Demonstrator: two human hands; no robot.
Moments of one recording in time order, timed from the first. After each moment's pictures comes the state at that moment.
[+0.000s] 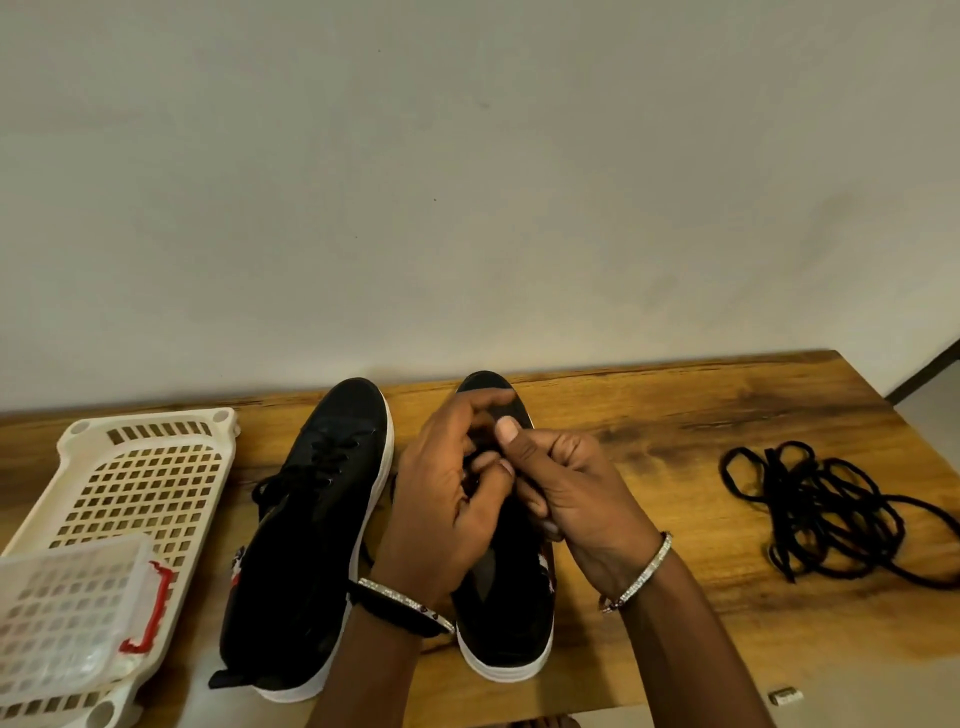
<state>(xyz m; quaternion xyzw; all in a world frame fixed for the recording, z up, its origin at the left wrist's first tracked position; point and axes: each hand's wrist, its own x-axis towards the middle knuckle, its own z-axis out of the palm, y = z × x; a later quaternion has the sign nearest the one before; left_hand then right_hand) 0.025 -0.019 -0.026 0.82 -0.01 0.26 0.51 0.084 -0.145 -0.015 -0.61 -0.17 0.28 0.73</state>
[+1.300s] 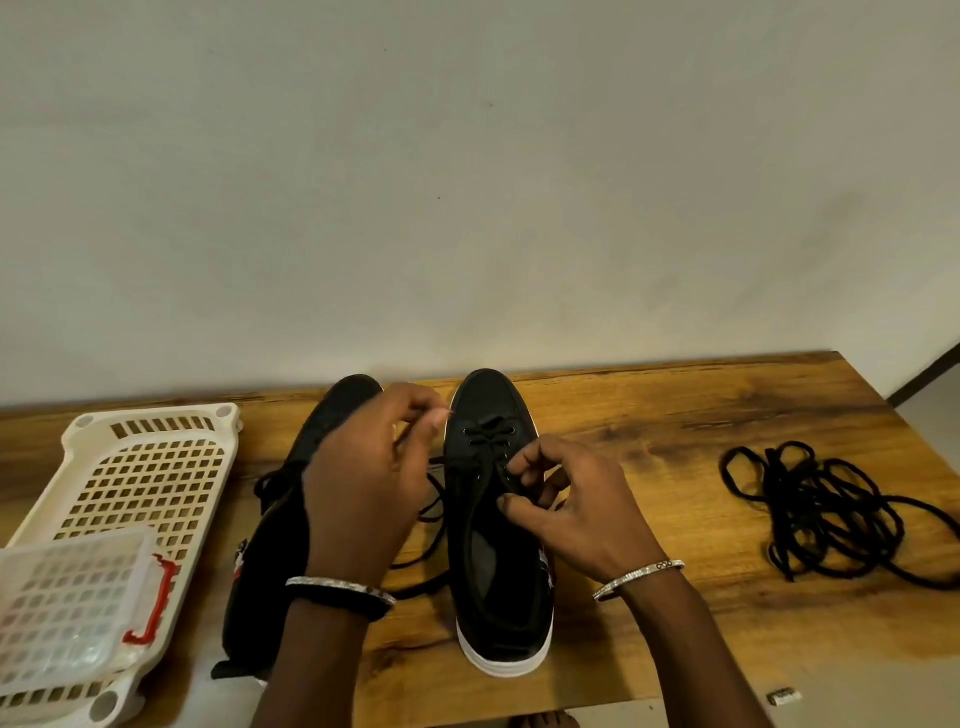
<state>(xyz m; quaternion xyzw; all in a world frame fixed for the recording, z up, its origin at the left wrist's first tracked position) 0.015 0.015 -0.017 0.88 0.14 0.33 0.31 0.094 -0.165 -0.051 -0.85 -0.23 0.11 0.46</state>
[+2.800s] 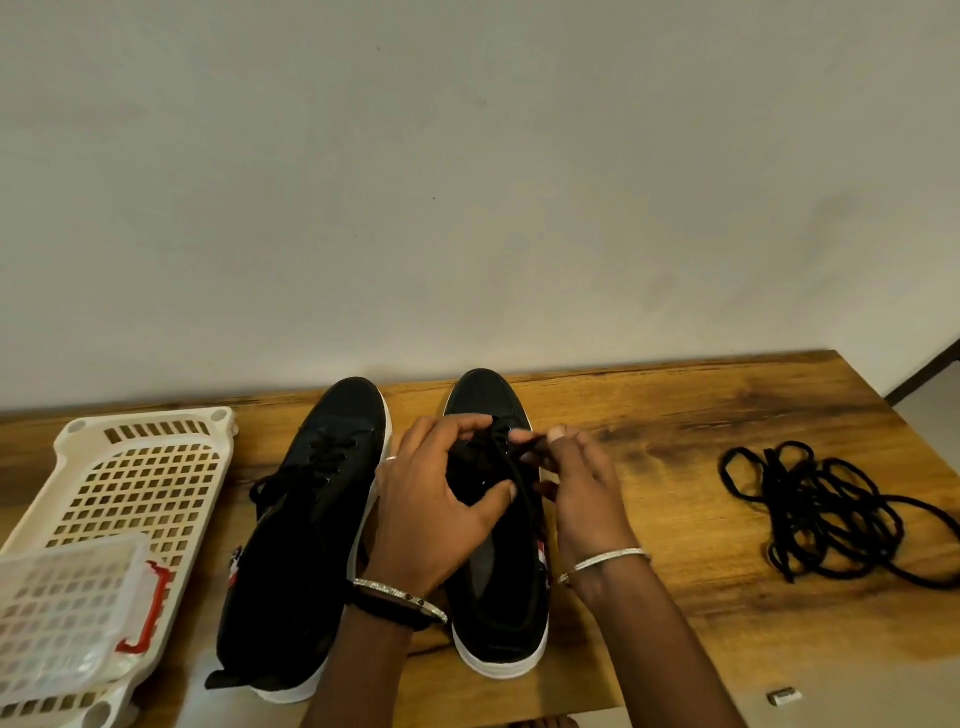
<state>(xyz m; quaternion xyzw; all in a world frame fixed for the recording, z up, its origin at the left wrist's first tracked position) 0.030 -0.009 -0.055 0.89 0.13 0.19 0.38 0.094 -0.136 -0.065 -0.60 0.06 0.14 0.78</state>
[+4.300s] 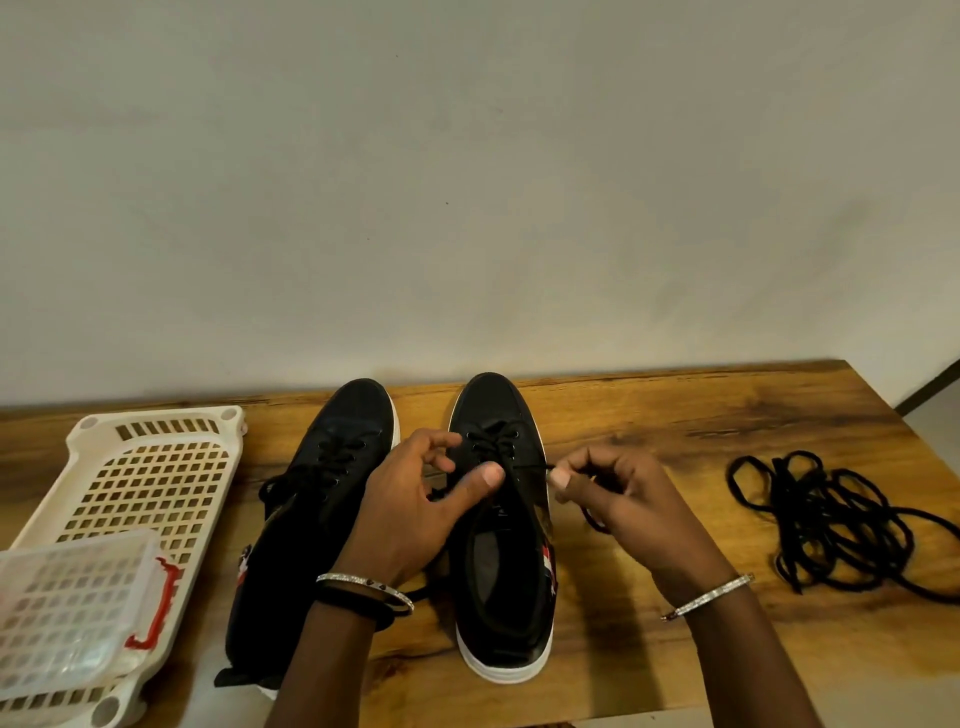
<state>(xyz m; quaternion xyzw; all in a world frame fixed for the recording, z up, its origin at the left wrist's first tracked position) 0.022 0.018 -0.060 0.84 0.19 0.09 0.50 0.107 -0.190 -0.044 -0.76 -0.20 0.19 0.59</state>
